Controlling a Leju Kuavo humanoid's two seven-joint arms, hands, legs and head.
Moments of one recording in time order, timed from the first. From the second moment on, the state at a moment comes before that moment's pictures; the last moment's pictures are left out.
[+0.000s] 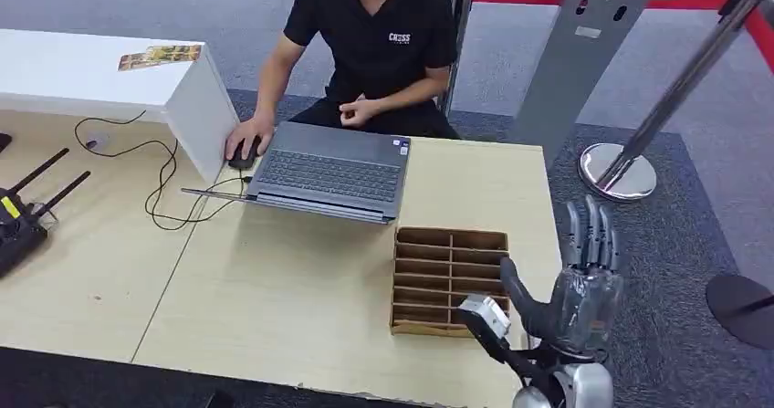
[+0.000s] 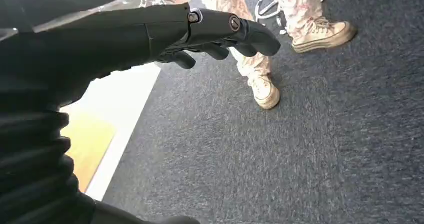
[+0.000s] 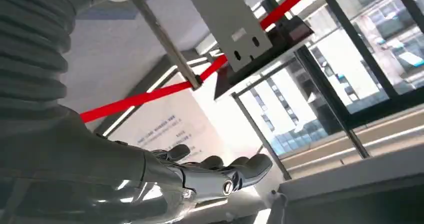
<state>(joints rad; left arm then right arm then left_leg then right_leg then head) 0.00 0.05 -0.41 -0.40 -0.53 0.70 0.67 0.15 0.28 -0.02 -1.80 1.33 -0.70 -0.15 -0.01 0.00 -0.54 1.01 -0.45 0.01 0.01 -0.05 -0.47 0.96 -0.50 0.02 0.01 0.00</state>
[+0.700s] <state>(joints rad) -0.01 0.05 -0.41 -0.40 -0.51 0.70 0.66 0.10 0.15 0.29 -1.69 1.44 -0.70 0.25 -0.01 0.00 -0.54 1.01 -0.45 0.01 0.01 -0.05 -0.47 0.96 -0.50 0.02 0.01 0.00</state>
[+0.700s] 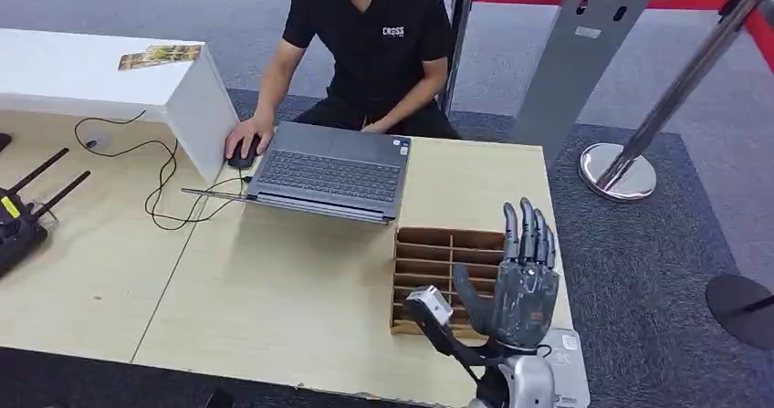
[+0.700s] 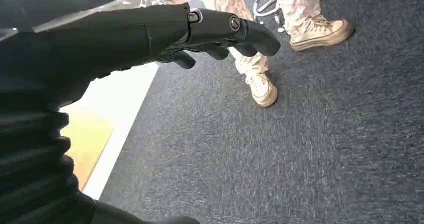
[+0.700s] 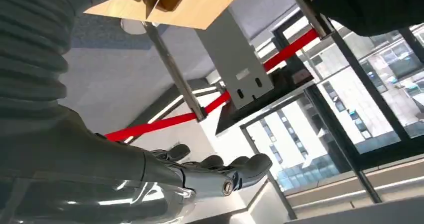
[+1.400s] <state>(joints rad) -0.01 0.05 -0.41 -0.40 -0.52 0.70 0.67 0.08 0.05 0.41 -1.67 1.46 -0.70 0.38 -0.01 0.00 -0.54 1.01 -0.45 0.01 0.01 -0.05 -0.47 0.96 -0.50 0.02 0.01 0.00</state>
